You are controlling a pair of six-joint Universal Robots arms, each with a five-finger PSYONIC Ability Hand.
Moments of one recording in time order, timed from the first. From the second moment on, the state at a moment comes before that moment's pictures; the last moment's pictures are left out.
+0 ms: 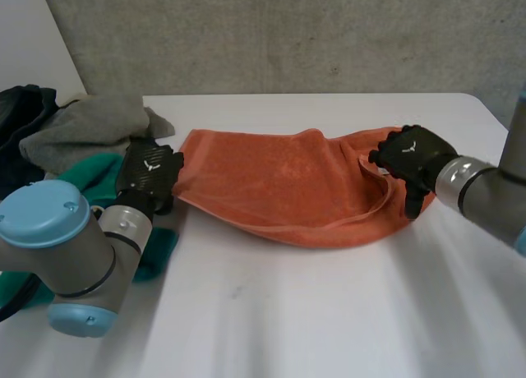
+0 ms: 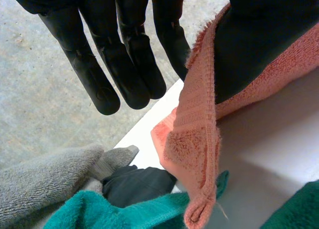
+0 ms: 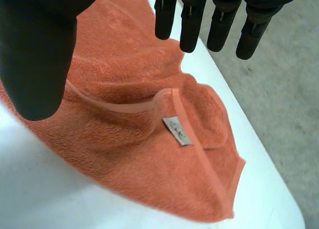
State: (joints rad) left arm 4.31 -2.00 -1.76 3.73 -1.58 3.63; right arm 1.81 -1.10 1.30 0.22 1.30 2.31; left_hand 1.18 1.20 1.19 1.20 0.97; right_hand 0.32 0.34 0.30 0.30 0.10
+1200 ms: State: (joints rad) left arm 4.33 -1.87 -1.78 3.64 -1.57 3.57; right arm 1.63 -0.80 0.96 0.36 1.23 1.82; left_hand 1.18 1.20 1.19 1.20 0.97; right_hand 1.10 1.16 1.19 1.20 0.99
